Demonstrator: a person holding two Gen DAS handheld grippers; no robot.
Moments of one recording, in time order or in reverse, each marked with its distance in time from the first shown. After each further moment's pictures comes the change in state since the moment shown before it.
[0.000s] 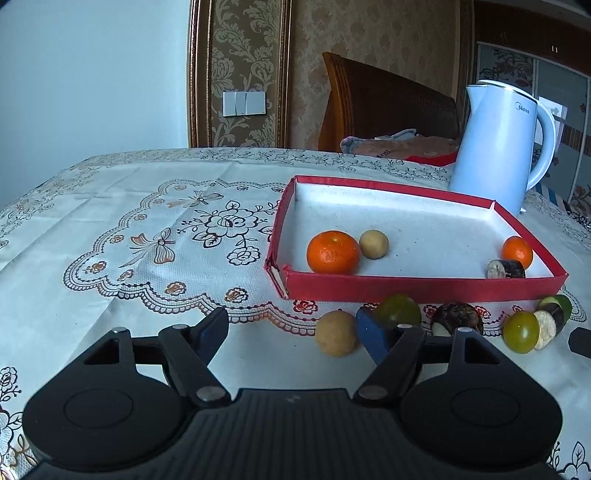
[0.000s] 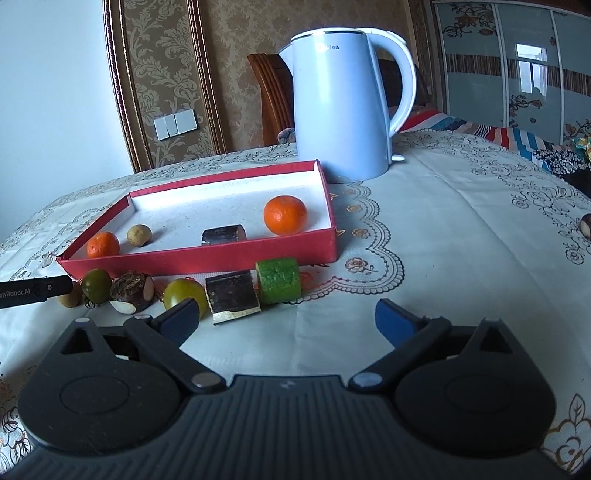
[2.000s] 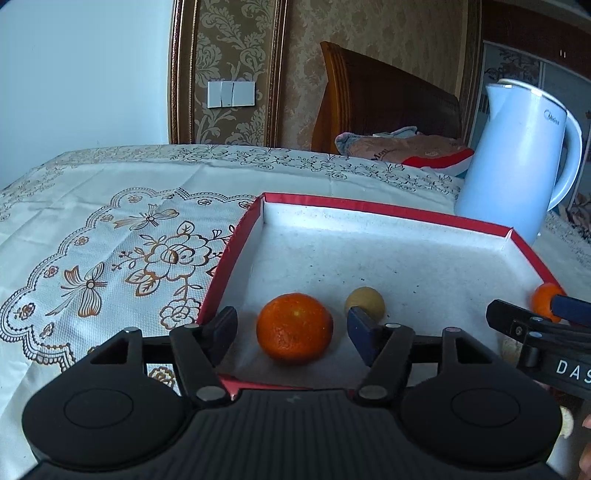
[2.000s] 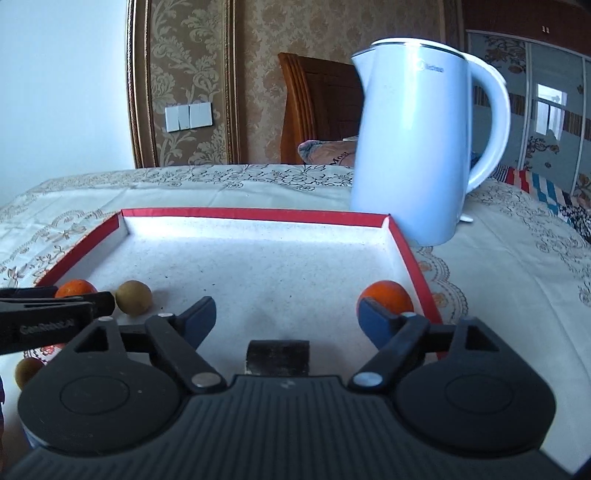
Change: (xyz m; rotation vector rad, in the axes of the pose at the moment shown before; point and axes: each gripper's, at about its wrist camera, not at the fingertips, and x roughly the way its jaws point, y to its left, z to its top) left arm 0.068 -0.024 0.047 -0.043 0.029 -0.025; right arm 0.097 0.065 0.063 -0.142 -0.023 -0.033
